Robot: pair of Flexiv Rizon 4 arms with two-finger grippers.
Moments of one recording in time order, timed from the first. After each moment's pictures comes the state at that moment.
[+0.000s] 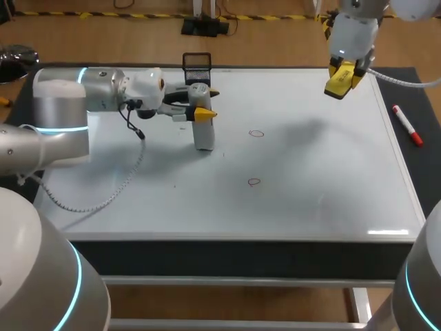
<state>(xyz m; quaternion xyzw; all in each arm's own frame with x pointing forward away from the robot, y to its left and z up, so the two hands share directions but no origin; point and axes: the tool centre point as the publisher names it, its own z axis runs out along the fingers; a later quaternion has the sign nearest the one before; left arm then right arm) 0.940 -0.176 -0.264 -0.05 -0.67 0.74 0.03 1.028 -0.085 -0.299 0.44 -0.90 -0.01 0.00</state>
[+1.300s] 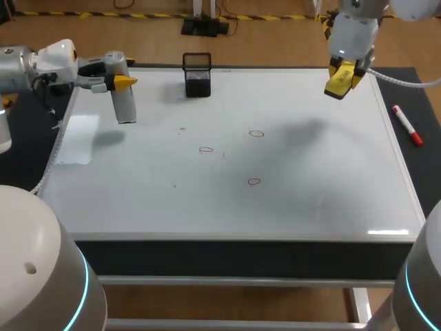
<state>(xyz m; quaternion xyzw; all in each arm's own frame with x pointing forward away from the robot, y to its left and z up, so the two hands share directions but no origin) 1.008 0.014 -0.229 0.06 -0.70 0.71 -0.06 1.028 -0.085 -0.299 0.44 -0.90 -0.01 0.00</state>
